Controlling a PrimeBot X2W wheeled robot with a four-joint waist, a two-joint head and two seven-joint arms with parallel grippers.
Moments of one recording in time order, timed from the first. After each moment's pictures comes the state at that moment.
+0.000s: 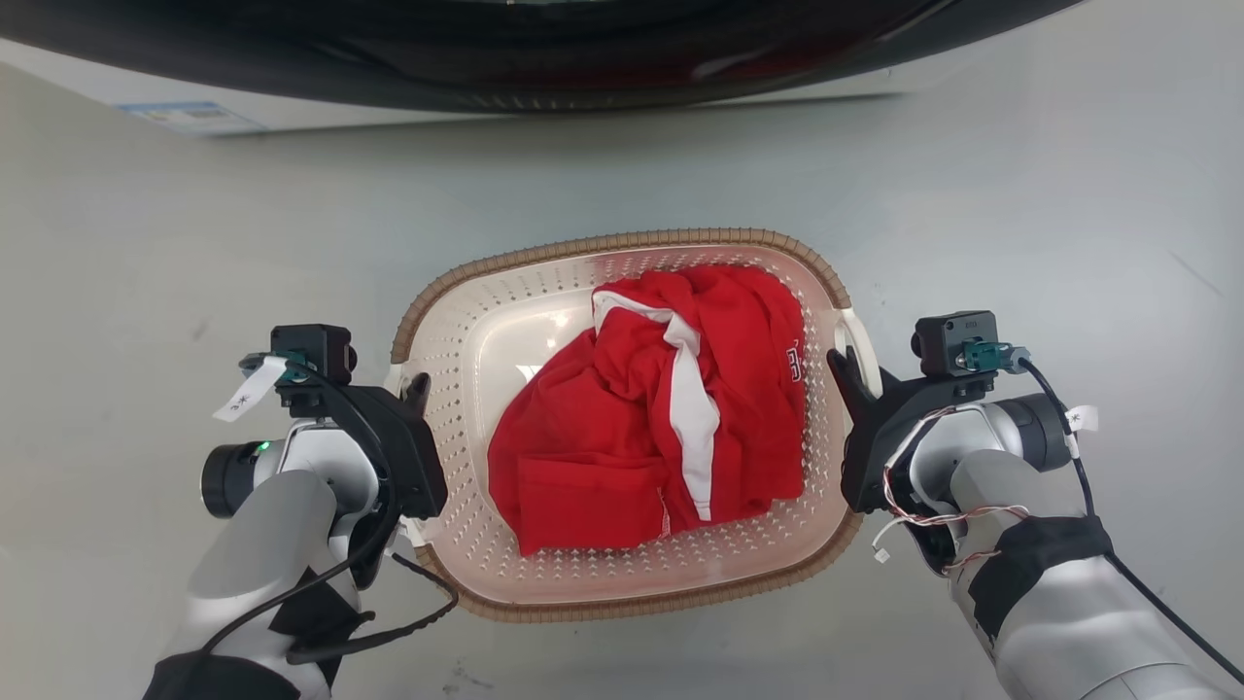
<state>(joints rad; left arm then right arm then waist) -0.78 0.09 -0.40 1.07 -0.64 -0.12 0.06 -0.81 -0.05 0.41 1.06 0.35 0.12 -0.04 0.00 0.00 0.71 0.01</state>
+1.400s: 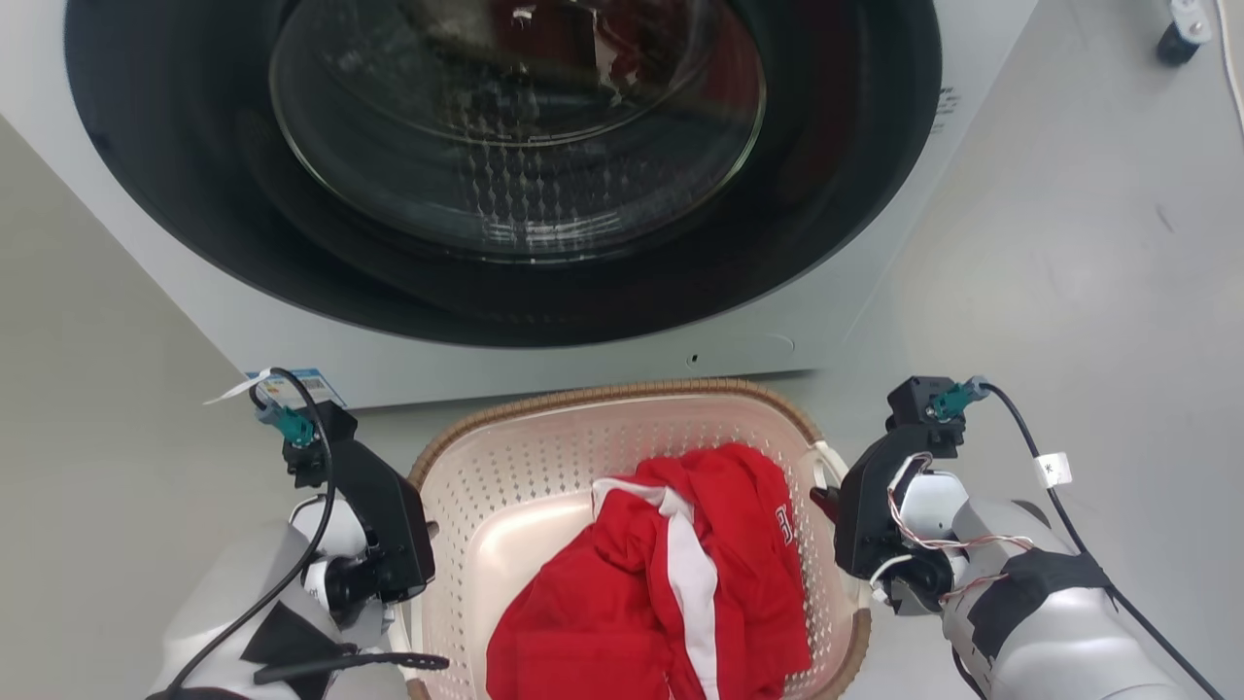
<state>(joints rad) -0.75 0.11 -0.47 1.14 -0.89 -0.12 0.50 -0.80 -0.04 0.51 1.17 0.65 0.13 0.36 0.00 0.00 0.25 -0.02</state>
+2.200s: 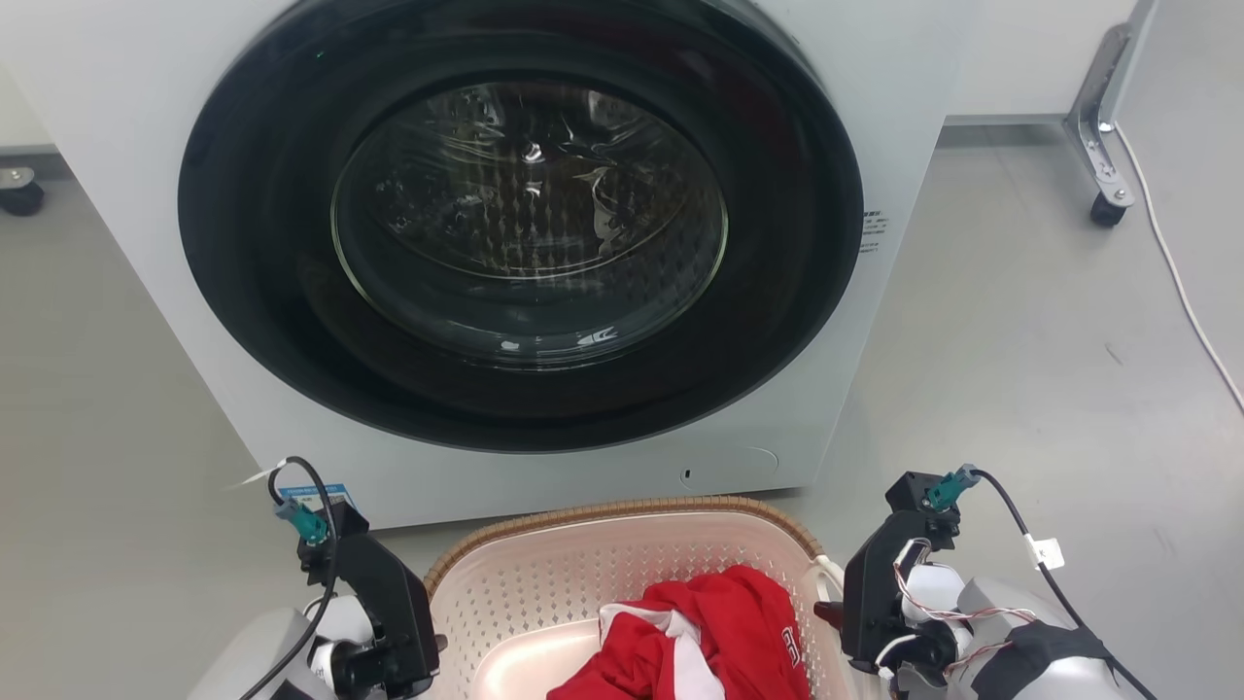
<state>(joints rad) -0.64 0.10 -0.49 1.18 -0.96 -0.12 0.58 -0.70 -0.03 0.54 1.21 0.75 0.13 0.49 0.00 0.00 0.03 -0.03</state>
